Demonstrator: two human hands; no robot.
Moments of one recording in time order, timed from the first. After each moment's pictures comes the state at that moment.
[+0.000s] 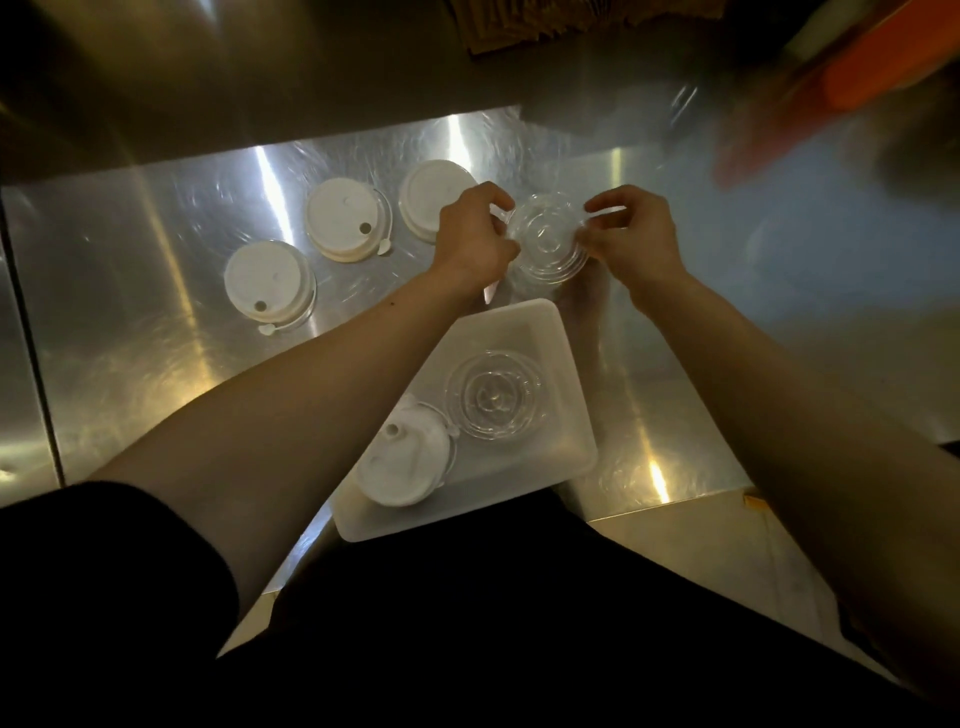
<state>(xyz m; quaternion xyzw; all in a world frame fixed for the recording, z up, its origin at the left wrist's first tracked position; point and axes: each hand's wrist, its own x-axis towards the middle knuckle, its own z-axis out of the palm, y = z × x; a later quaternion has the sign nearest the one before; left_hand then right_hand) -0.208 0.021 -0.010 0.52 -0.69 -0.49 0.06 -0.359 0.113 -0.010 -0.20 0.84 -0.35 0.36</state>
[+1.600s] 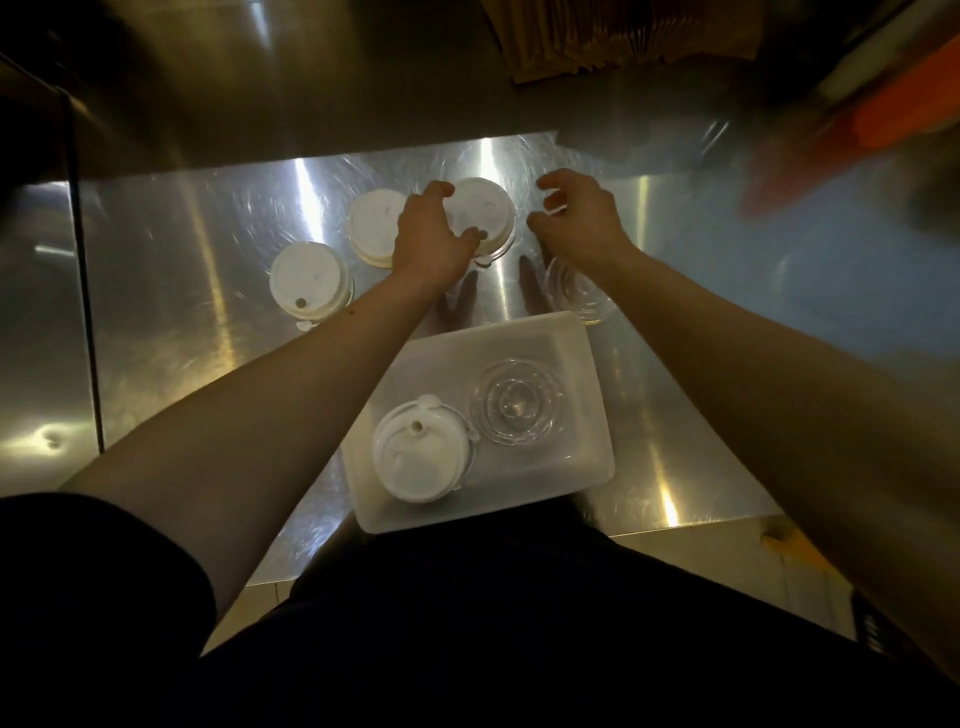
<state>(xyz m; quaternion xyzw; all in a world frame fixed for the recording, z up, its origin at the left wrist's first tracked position) -0.156 -0.013 -0.012 0.59 -0.69 -0.42 0.07 -0.314 0.050 -0.005 -0.37 0.81 -0.26 0.36</state>
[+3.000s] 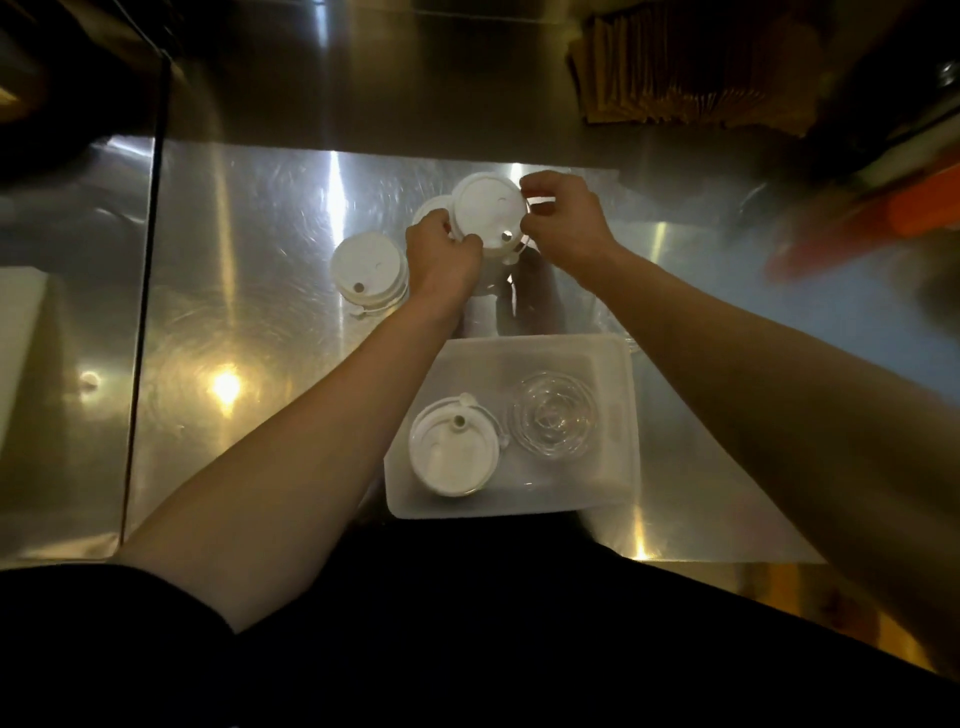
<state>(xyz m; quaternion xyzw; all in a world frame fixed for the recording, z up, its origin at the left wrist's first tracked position) -0.116 -0.001 0.020 0.70 -0.47 -0.48 0.21 -0.249 0.003 0.015 -0.42 0.77 -0.28 0.40</state>
